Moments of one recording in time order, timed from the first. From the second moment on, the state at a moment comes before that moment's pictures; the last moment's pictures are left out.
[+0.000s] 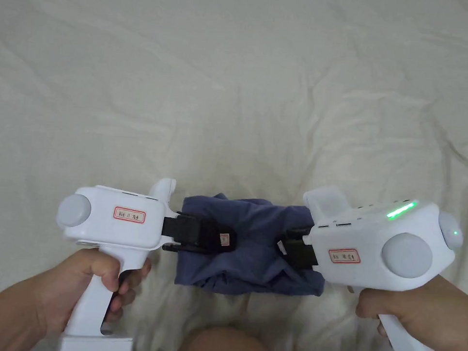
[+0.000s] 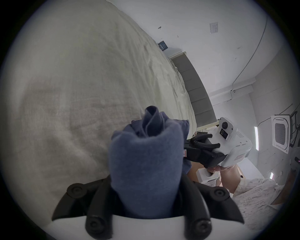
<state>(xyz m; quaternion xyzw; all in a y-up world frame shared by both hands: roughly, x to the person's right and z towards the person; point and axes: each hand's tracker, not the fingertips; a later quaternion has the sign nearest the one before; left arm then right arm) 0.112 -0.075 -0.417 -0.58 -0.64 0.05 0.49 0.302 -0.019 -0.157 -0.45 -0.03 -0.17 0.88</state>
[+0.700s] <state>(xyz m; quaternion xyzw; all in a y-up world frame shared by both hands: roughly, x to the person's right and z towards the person) -0.153 0.014 -0.731 -0.68 -0.36 -0.11 0.63 0.294 -0.007 -0.162 -0.45 -0.03 -0.19 0.87</state>
